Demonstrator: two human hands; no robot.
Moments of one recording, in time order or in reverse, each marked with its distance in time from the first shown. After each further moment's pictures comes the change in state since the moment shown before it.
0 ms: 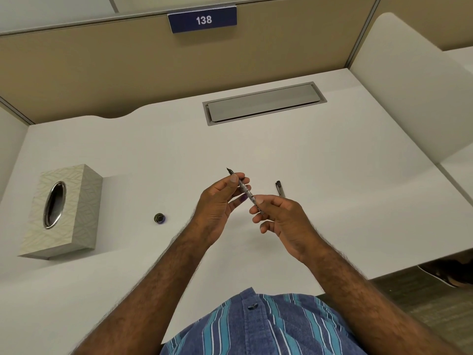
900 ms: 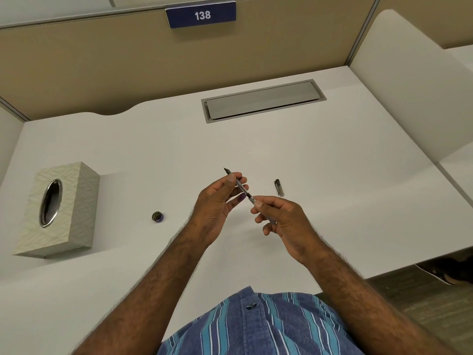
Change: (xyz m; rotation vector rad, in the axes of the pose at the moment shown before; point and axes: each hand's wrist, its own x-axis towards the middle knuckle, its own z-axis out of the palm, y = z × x) left_hand 0.003 -0.005 -0.004 -0.014 0.031 -0.025; right_hand 0.001 0.007 -0.006 -0.090 0.029 0.000
